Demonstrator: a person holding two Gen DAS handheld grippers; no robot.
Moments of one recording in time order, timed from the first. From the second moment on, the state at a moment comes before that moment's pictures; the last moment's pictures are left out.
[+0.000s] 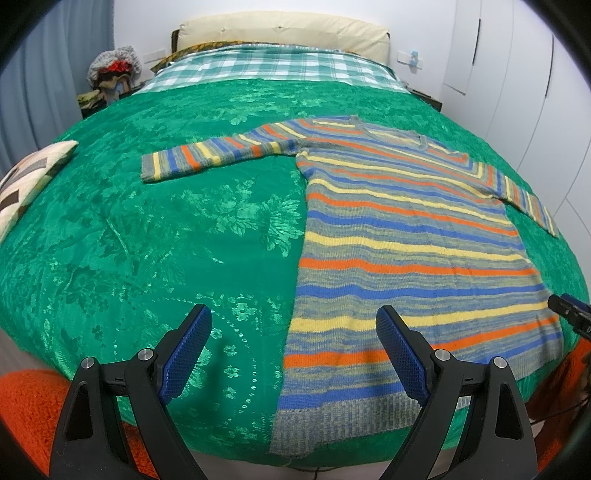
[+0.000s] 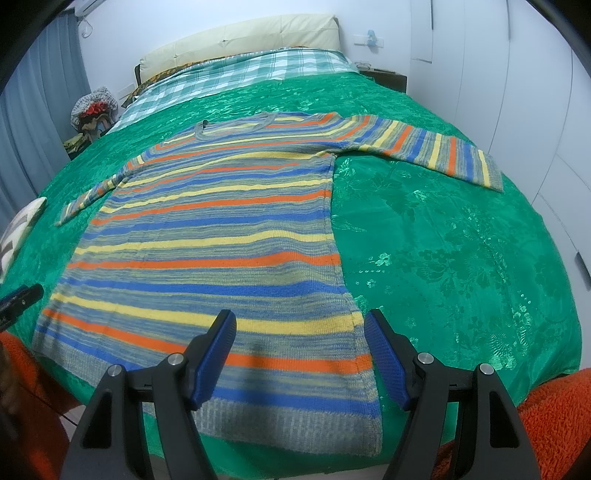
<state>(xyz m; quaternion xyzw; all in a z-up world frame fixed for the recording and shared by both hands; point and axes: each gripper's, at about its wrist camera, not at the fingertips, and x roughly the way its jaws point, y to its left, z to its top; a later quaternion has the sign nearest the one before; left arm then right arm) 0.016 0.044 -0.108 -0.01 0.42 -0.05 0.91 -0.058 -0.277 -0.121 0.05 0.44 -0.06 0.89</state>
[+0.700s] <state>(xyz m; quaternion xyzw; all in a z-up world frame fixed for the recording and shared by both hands) 0.023 0.045 -0.118 -0.01 0.44 -0.03 0.90 0.028 -0.551 -0.142 0.50 0.37 -0.13 0.77</state>
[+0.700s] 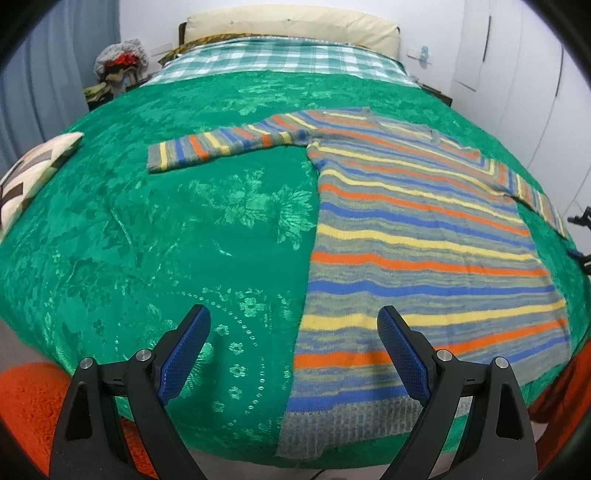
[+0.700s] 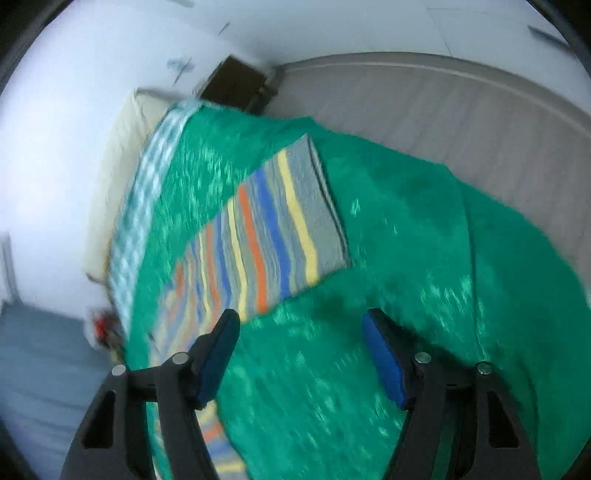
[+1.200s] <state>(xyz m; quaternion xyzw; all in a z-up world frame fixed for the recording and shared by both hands) 0.030 0.046 -0.131 -0.03 0.46 -0.02 0.89 0.098 -0.541 -0.090 0.40 0.34 -0.16 0.83</state>
